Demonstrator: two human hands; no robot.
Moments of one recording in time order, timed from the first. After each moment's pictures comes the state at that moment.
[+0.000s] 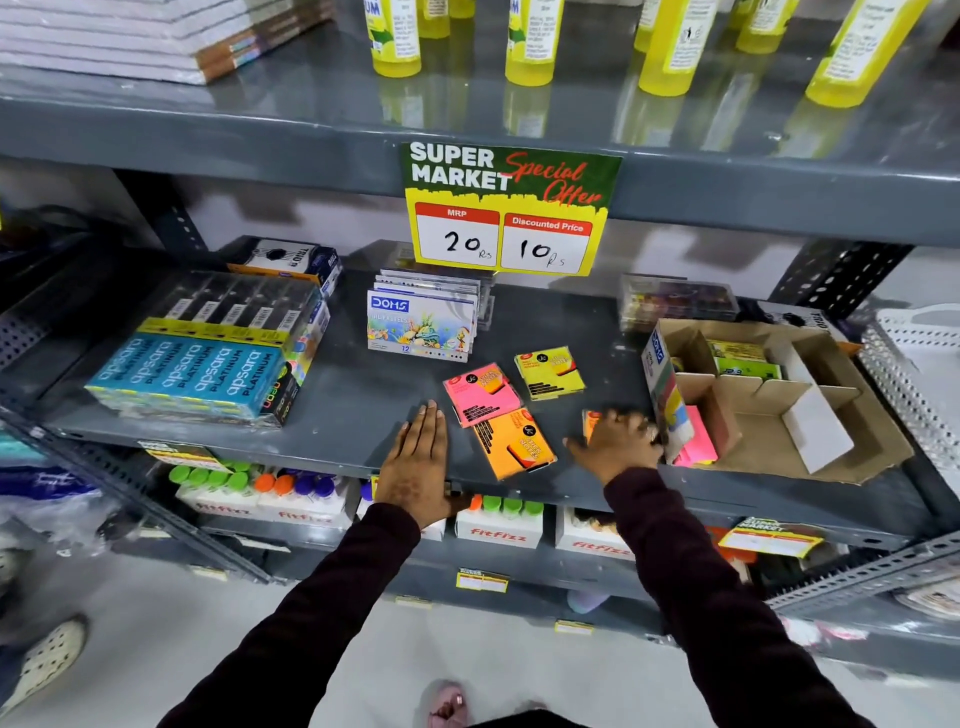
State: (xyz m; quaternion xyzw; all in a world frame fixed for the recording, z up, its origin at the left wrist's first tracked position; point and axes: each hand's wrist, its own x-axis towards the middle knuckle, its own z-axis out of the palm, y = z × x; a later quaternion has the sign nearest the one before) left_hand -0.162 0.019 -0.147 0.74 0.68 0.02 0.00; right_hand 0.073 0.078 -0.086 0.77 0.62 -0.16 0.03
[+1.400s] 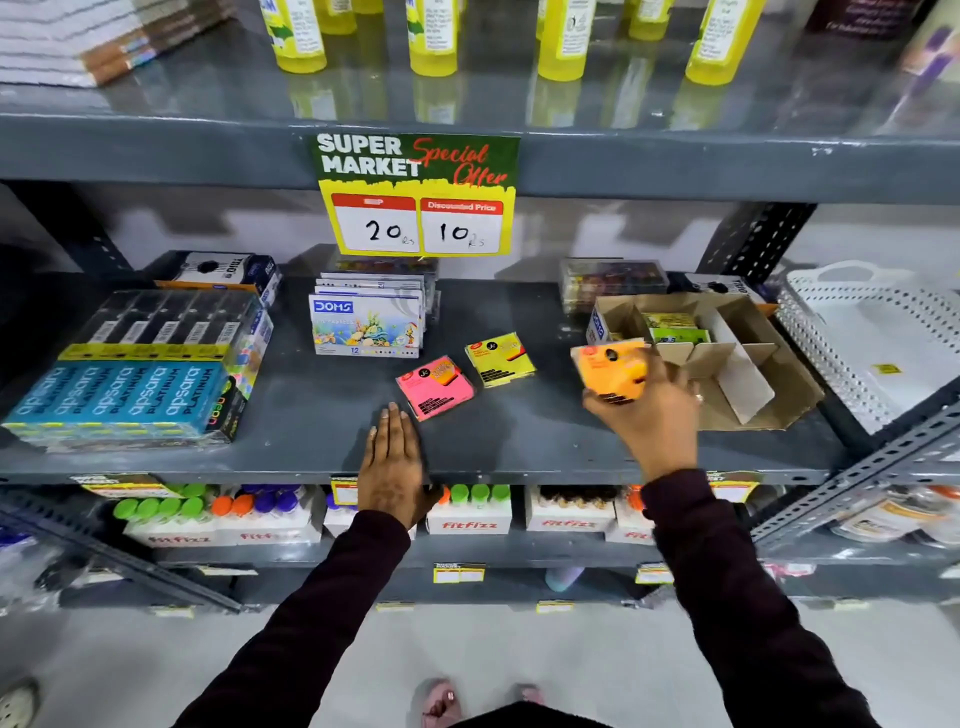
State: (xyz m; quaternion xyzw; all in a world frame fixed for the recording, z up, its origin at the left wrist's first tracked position) left_hand -0.138 0.013 -0.149 0.73 0.68 0.04 0.02; right_hand 0.135 0.036 -0.031 0.74 0.59 -0.05 -0.30
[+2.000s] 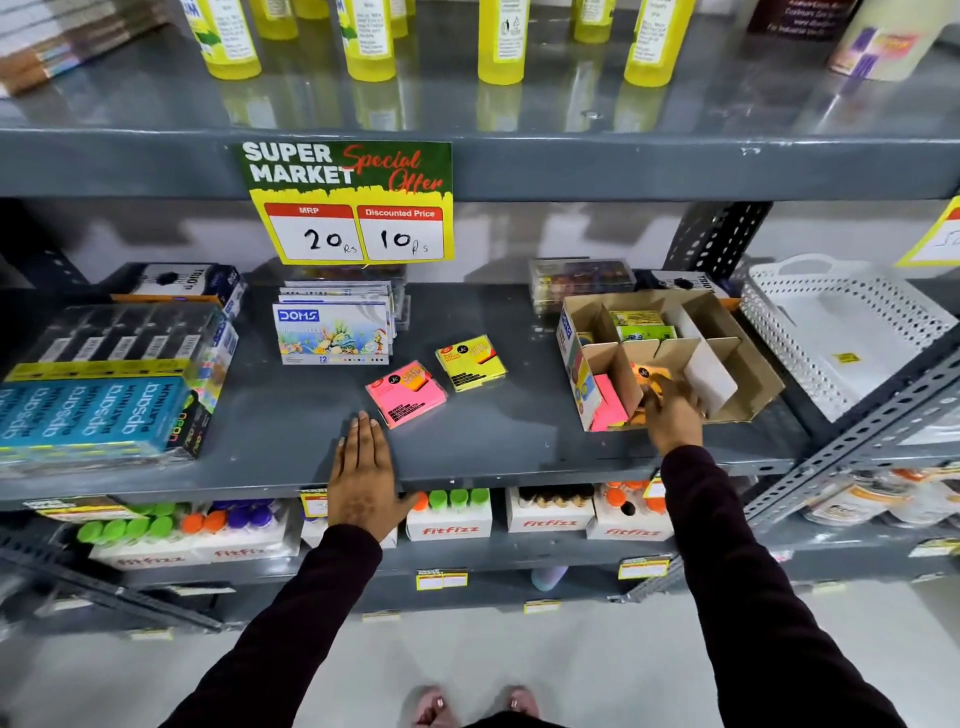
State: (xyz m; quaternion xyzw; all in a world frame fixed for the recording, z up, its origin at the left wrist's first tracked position) left_hand -0.138 0.013 -0.155 0.73 0.68 0.07 0.01; right_hand 0.228 0.082 -0.101 0.80 0.53 -0.14 -0.24
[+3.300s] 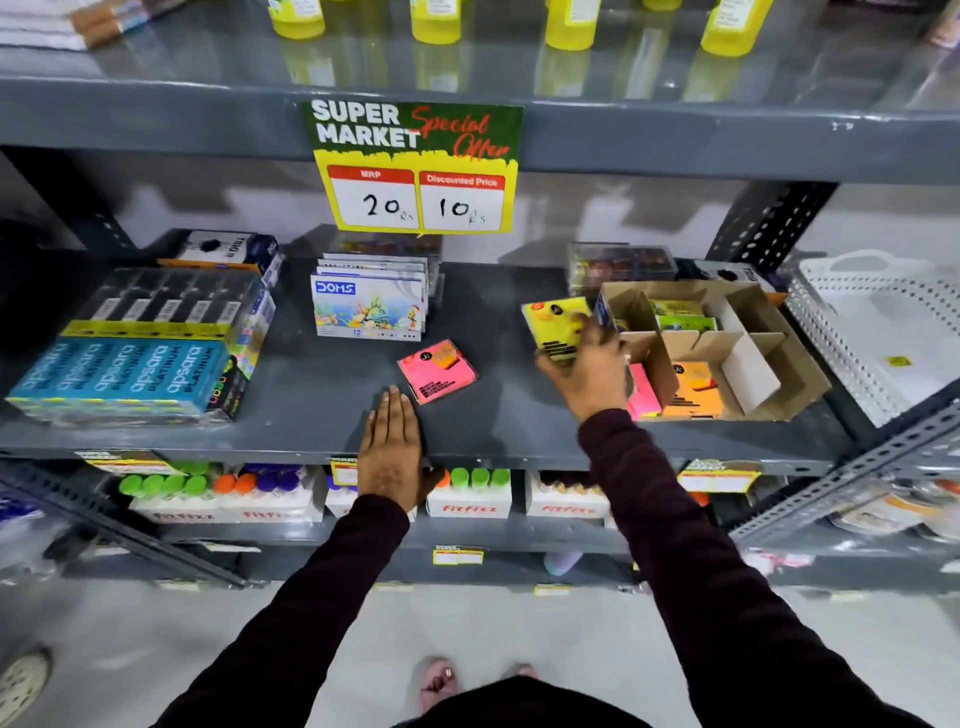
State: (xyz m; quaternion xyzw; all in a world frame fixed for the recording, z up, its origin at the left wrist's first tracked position) left_hand -0.137 0.012 -0.151 0.73 0.68 0.06 0.02; right_hand 0.091 0.086 -0.055 0.72 0.65 -0.08 -0.24
